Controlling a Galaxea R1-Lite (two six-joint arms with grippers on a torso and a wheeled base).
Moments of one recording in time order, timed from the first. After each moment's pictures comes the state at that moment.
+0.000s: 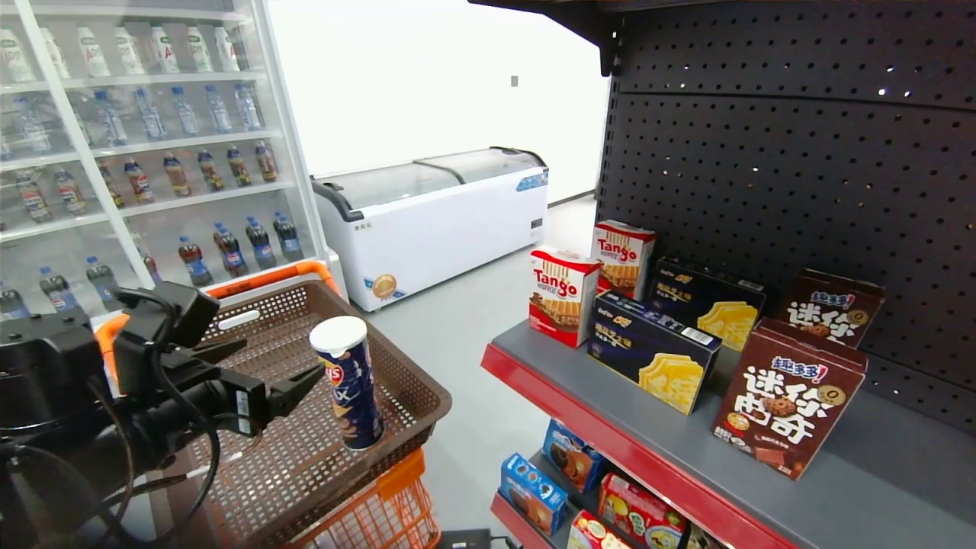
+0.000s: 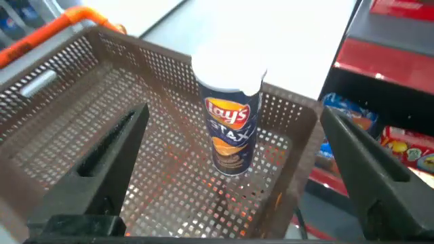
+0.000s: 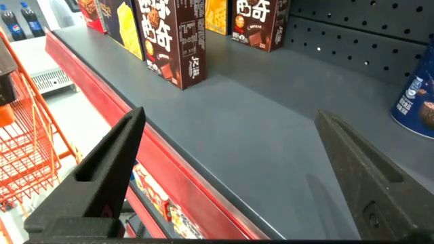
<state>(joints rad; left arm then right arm) -0.09 1.54 -0.36 -0.91 -0.13 0.10 0.00 0.00 0.00 0.00 0.01 0.00</state>
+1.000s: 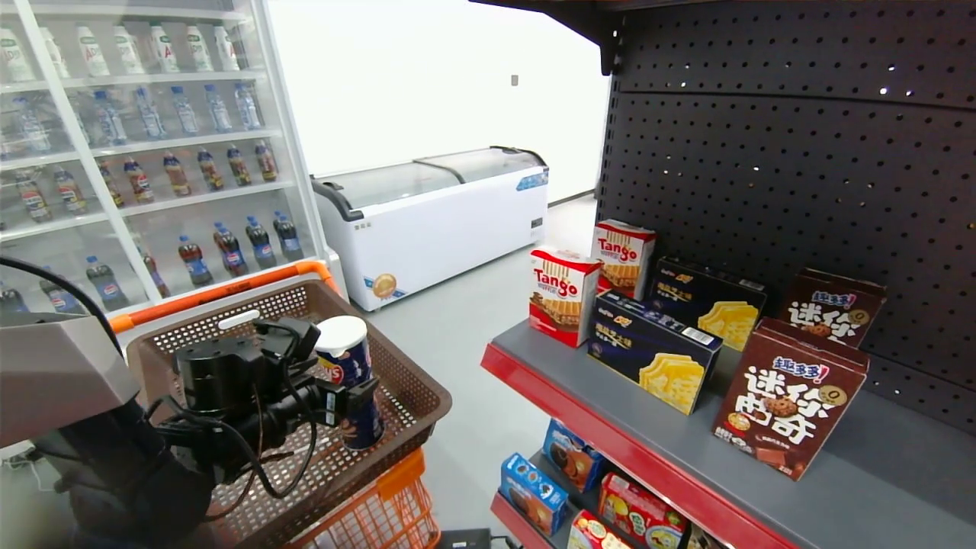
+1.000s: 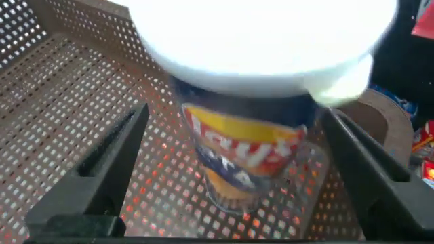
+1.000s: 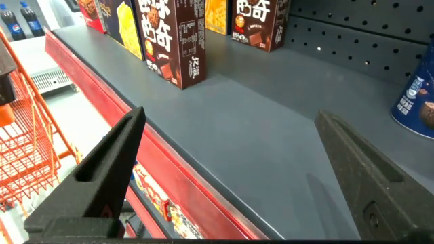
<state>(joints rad) -0.09 2.09 -0.48 -1.29 -0.13 0.10 0.00 0.00 0.00 0.00 0.02 0.00</state>
